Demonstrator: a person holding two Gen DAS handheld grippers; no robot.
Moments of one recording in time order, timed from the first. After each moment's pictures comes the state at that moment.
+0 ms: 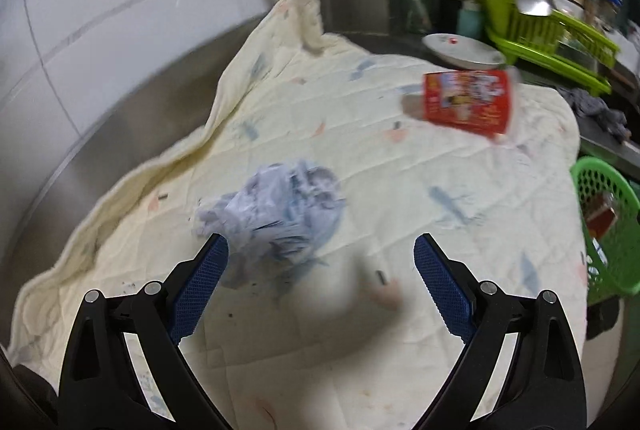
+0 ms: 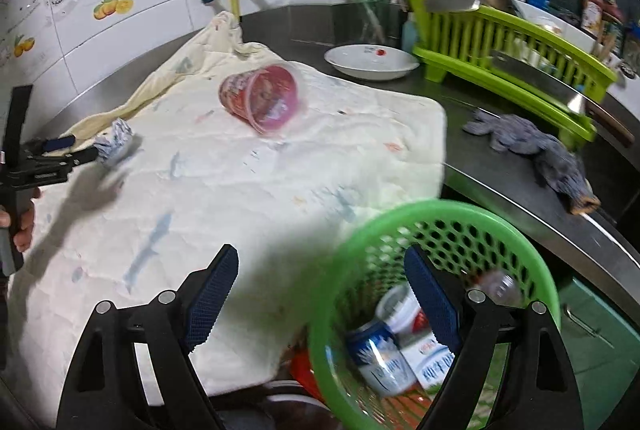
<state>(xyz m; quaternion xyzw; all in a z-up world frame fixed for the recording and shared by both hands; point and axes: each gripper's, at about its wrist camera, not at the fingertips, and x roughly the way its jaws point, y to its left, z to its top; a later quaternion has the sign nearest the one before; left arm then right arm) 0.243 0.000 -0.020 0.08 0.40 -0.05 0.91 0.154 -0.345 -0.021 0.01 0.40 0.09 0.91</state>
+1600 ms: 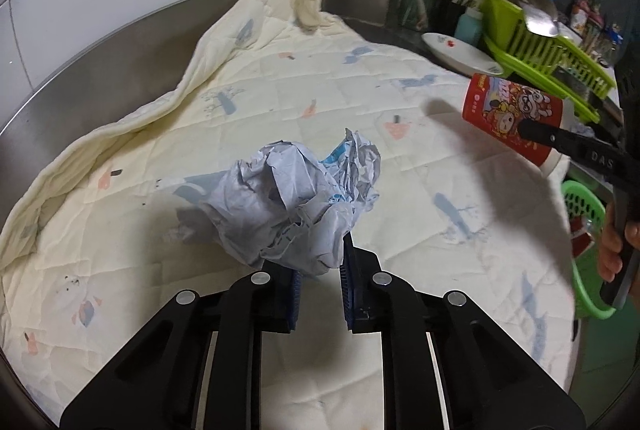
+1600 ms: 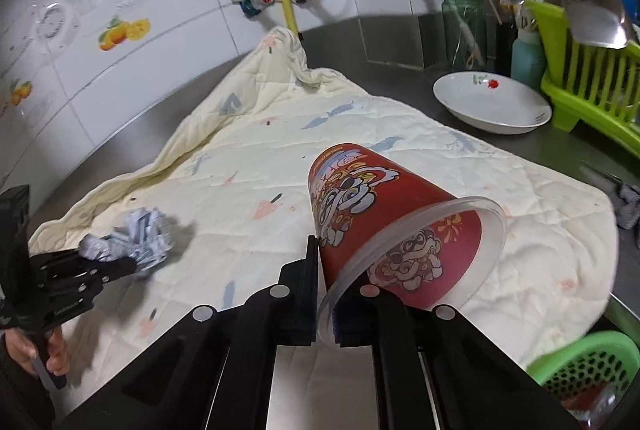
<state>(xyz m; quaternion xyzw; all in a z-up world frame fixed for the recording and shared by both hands) 0.268 0.010 -0.045 0.01 0.42 -0.11 0.90 0.302 -0.251 -0.026 0.07 0.37 0.18 0.91</state>
